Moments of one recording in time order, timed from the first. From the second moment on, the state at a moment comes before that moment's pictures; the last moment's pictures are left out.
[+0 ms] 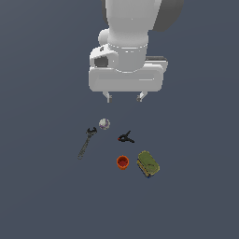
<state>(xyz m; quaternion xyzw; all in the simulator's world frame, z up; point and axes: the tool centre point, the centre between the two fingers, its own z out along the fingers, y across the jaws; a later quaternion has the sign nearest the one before) 0.011 0.016 0.344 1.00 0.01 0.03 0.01</state>
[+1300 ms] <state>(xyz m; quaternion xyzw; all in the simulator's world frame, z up) 0.008 0.030 0.324 1.00 -0.01 0.01 0.00</state>
